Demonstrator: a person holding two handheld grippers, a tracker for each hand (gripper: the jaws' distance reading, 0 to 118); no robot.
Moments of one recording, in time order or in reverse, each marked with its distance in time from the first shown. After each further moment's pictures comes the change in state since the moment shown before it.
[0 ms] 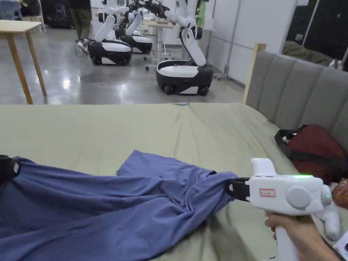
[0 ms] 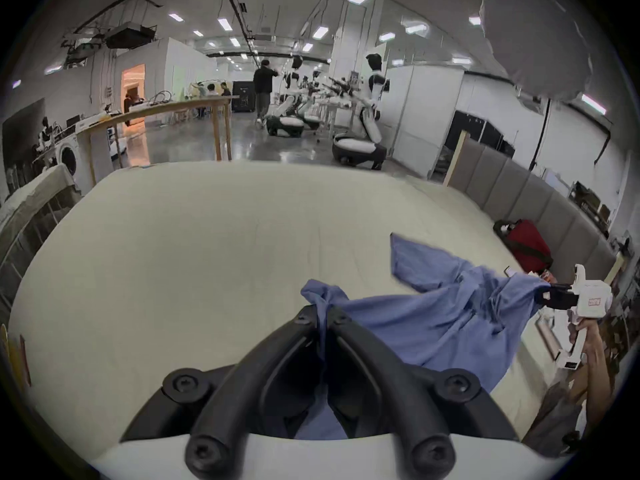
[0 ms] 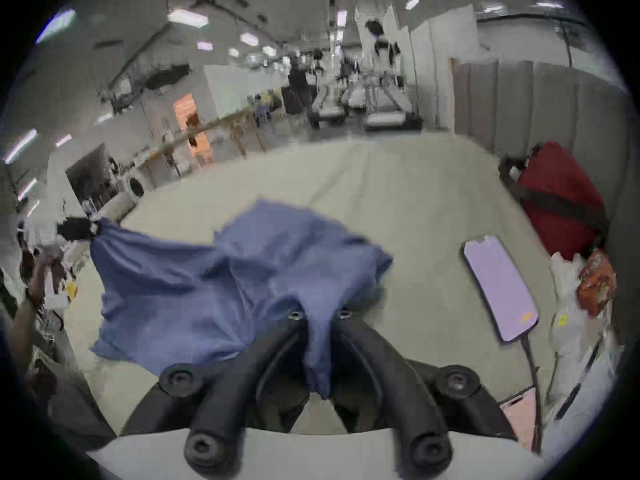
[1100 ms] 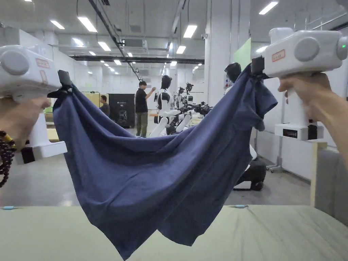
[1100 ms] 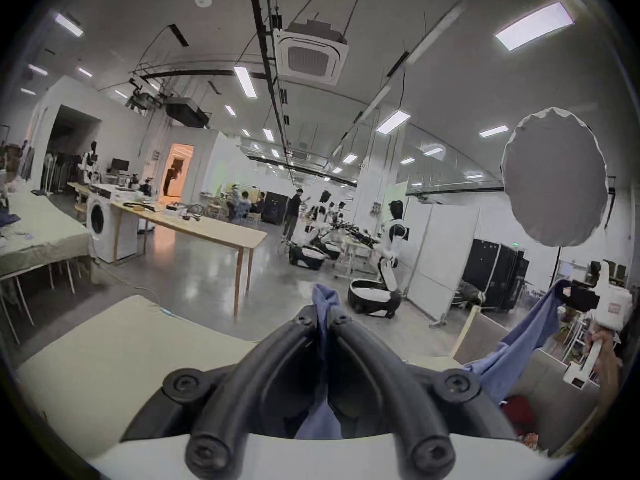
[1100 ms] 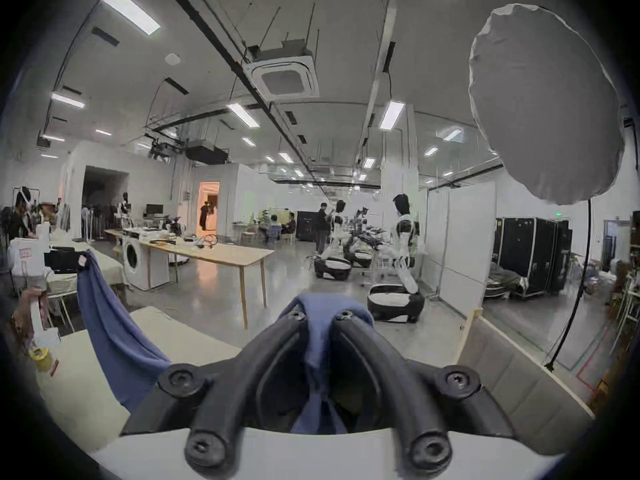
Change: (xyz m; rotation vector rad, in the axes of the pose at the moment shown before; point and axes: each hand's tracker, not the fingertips) left arm 0.004 0.354 0.096 0.577 0.094 0.115; right arm -0.161 0.470 0.050 0.562 -0.058 0.283
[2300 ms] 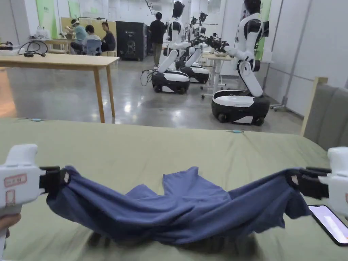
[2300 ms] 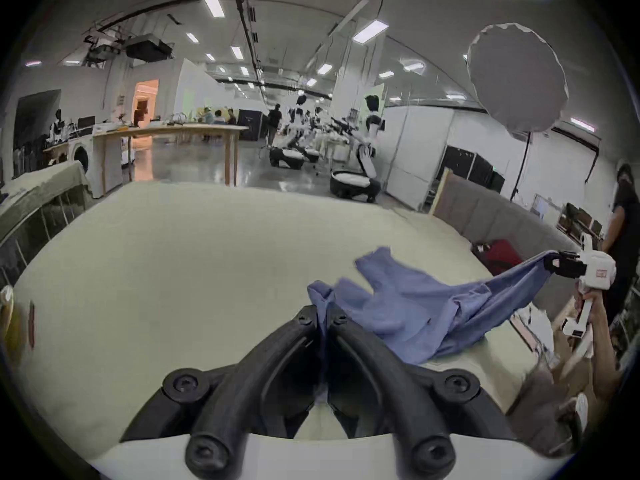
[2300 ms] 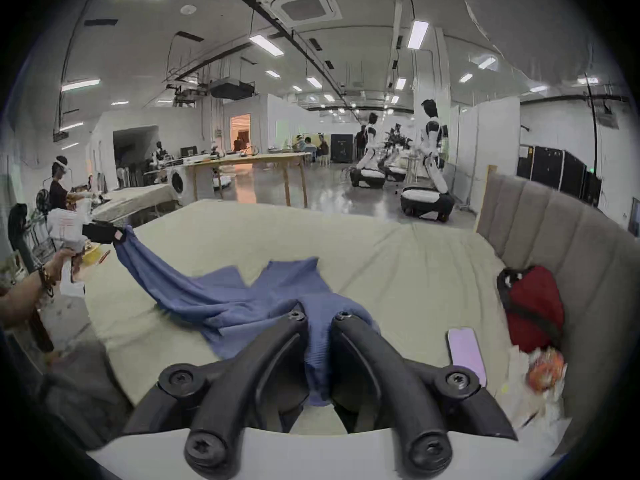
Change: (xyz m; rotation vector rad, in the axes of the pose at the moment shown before) left arm -0.093 -0.336 0.270 -0.446 -0.113 -0.071; right arm -0.011 -0.352 0.320 -0.375 0.197 -0.043
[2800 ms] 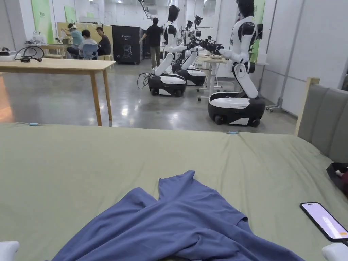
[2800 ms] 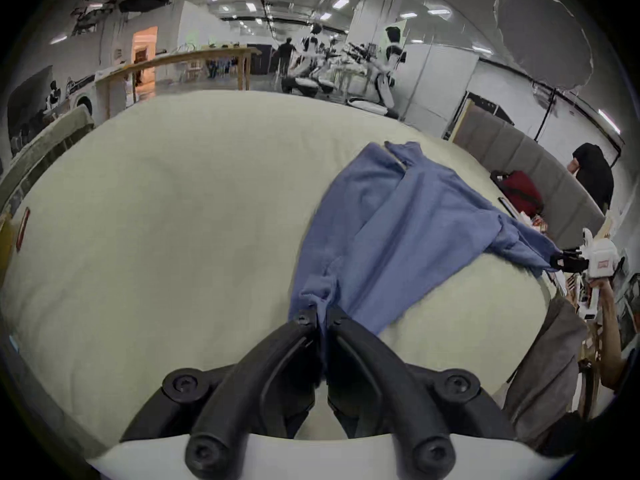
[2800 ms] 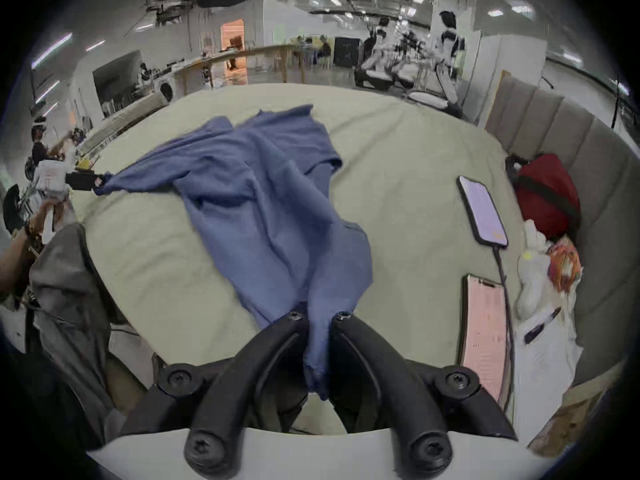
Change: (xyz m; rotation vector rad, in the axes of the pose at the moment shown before) left arm -0.035 -0.137 0.000 -0.322 0.059 0.045; right arm 0.010 -0.141 -0.009 -0.489 -0.014 0.024
